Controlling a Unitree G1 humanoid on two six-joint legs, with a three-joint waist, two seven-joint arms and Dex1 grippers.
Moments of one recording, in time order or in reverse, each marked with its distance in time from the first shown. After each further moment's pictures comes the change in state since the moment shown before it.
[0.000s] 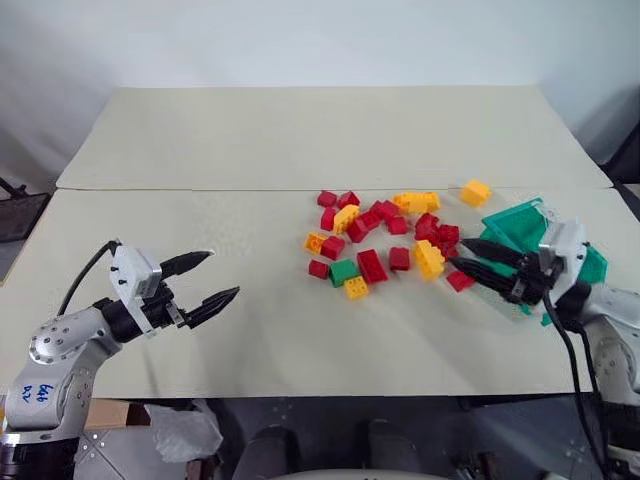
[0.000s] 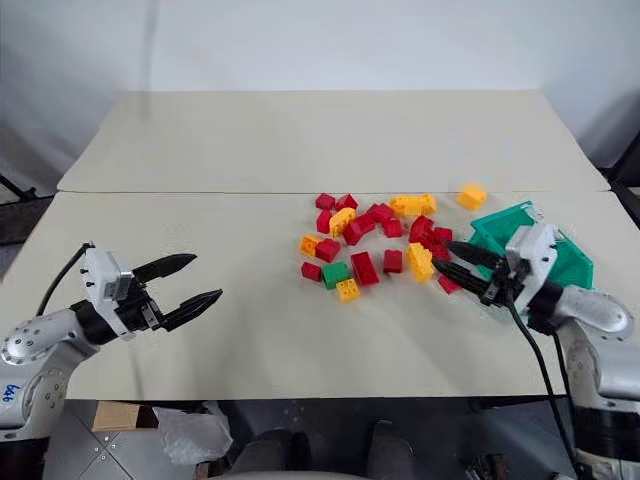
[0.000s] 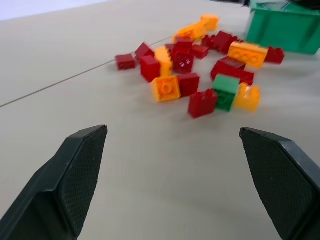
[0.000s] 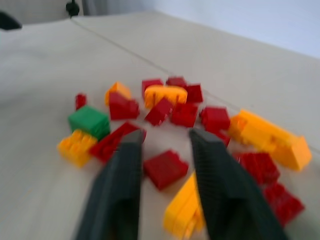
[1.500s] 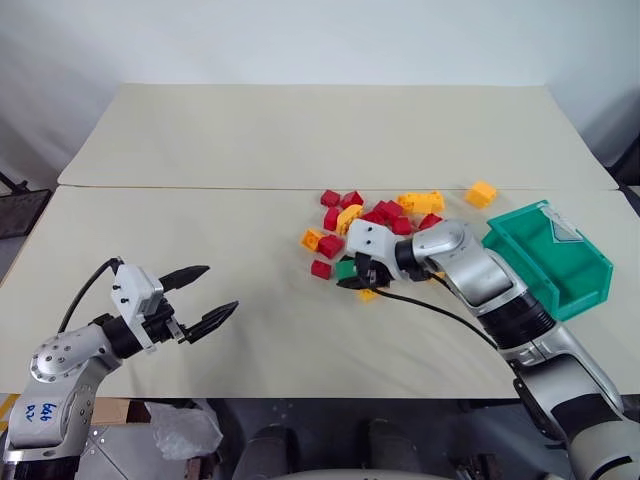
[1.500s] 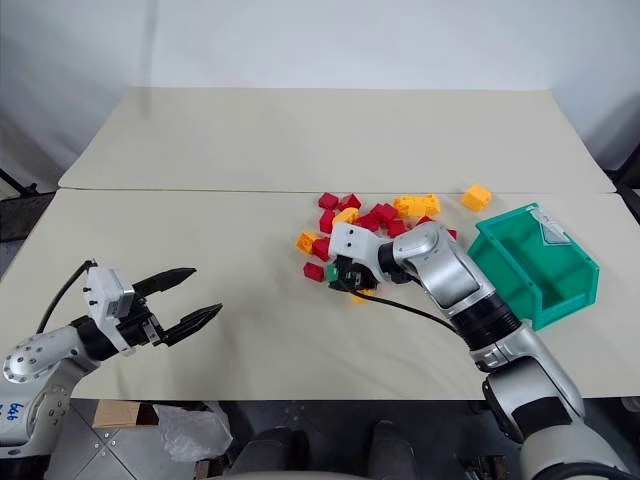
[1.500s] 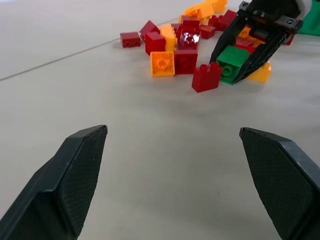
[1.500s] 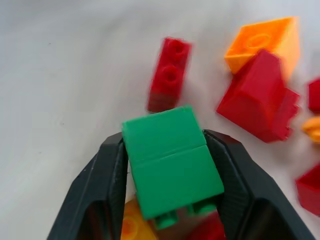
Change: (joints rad) left arm 0.059 -0.030 -0.009 -0.025 0.025 -0.064 -0.012; right arm -0.671 0.174 0.736 0.213 -0.493 0.297 0.029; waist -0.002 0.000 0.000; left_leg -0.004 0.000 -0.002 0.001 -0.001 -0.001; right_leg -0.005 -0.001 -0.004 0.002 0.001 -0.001
